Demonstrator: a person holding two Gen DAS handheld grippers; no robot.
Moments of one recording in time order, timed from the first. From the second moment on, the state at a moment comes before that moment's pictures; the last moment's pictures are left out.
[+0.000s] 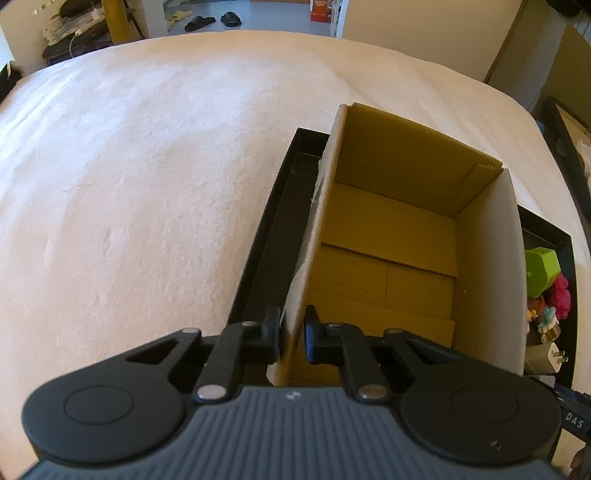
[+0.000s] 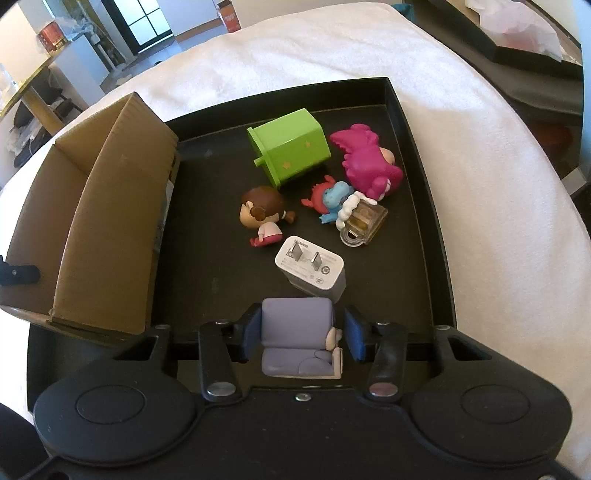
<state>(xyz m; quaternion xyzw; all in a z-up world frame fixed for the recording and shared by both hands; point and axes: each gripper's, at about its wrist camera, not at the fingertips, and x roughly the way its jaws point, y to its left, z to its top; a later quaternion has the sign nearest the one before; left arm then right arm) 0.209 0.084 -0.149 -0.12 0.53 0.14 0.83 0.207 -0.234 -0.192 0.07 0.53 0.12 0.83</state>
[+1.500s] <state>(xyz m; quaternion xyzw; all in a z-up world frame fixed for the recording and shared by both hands) 0.179 0.100 -0.148 -0.18 0.51 0.09 0.84 0.194 -0.160 -0.078 0.02 0.43 0.19 0.88</state>
